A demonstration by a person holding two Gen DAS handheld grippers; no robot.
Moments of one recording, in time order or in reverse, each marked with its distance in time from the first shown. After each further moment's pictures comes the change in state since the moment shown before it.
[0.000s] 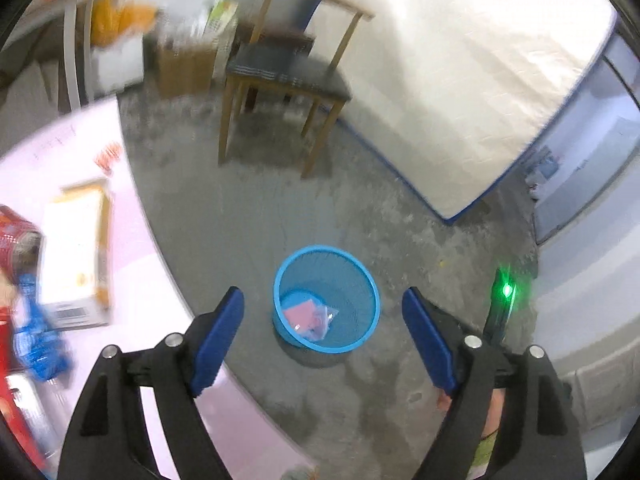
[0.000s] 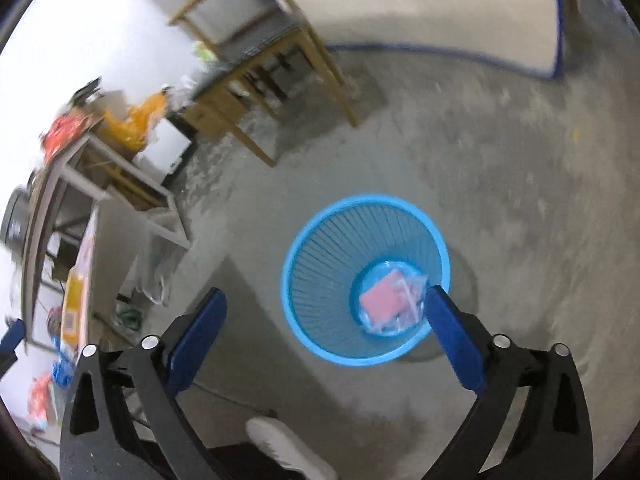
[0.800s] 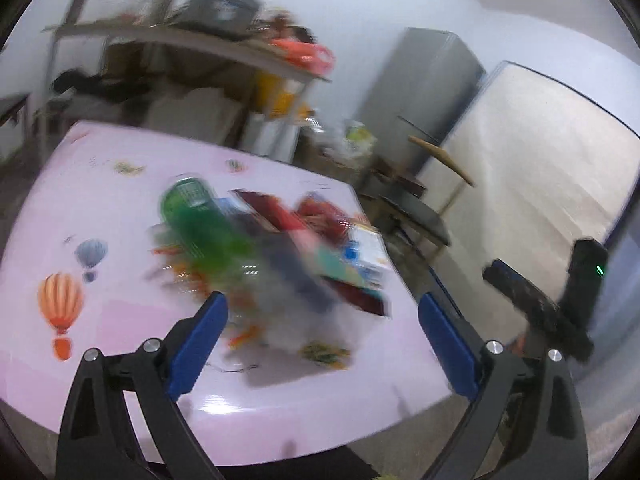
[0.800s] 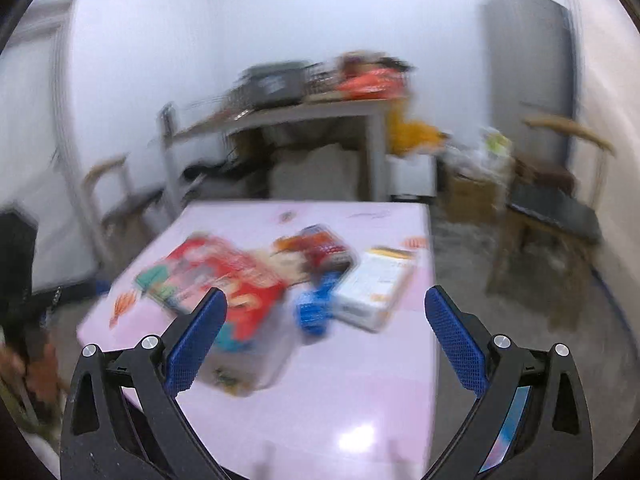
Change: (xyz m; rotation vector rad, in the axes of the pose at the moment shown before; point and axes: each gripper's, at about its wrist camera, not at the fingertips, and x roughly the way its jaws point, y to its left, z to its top) left arm -0.256 0.193 -0.228 -0.400 -0.504 0.226; right arm -0.106 0.318 -0.140 -0.972 -0.205 0.487
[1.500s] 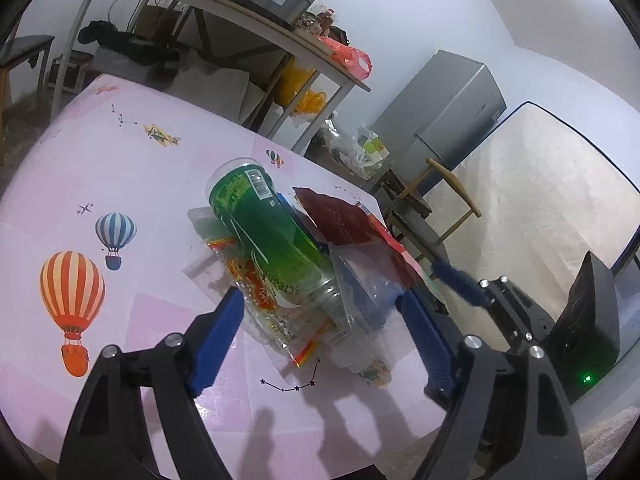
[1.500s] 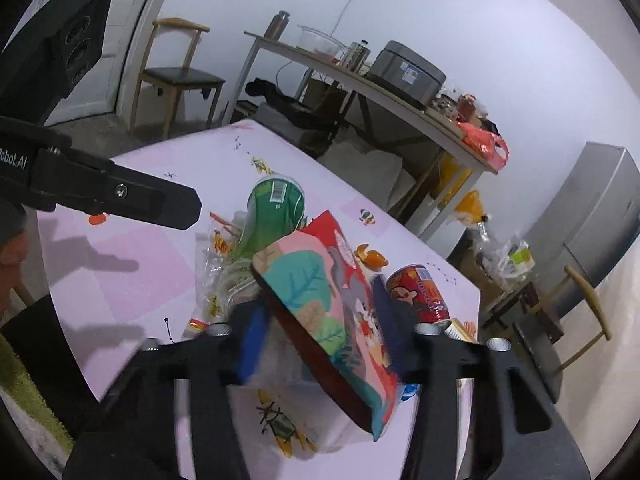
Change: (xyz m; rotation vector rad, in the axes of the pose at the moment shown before) left arm 0.019 0.080 0.007 -0.141 0.003 -0.066; right arm 0.077 0.162 -0.016 -0.573 0.058 -0.085
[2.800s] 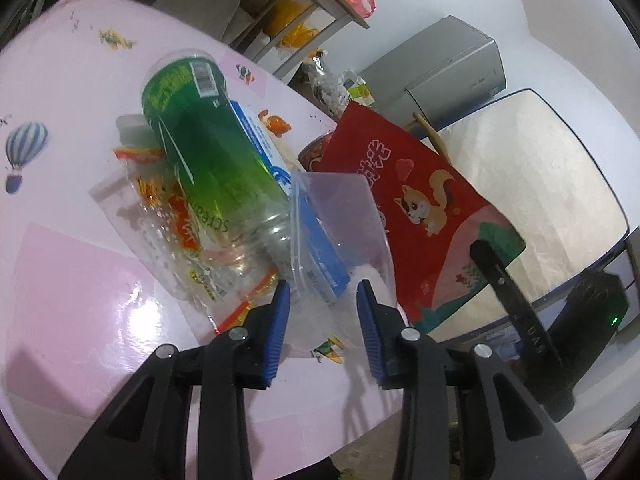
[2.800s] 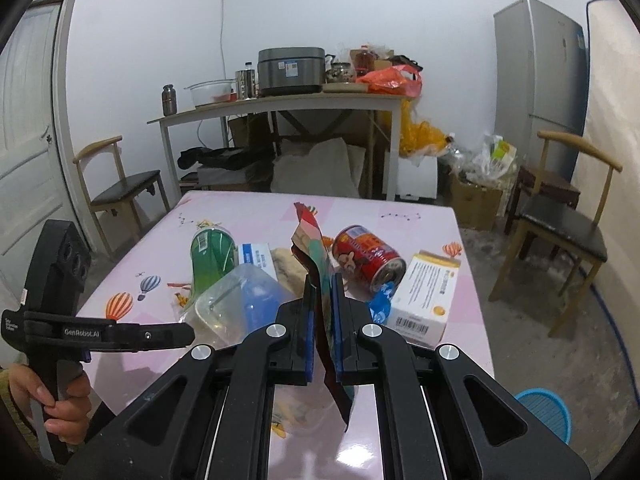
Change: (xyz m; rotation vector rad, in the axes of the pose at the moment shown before) left arm 0.072 -0.011 -0.013 -0.142 0.238 -0.147; right arm -0.029 -0.089 -0.037 0.573 -0.031 0.027
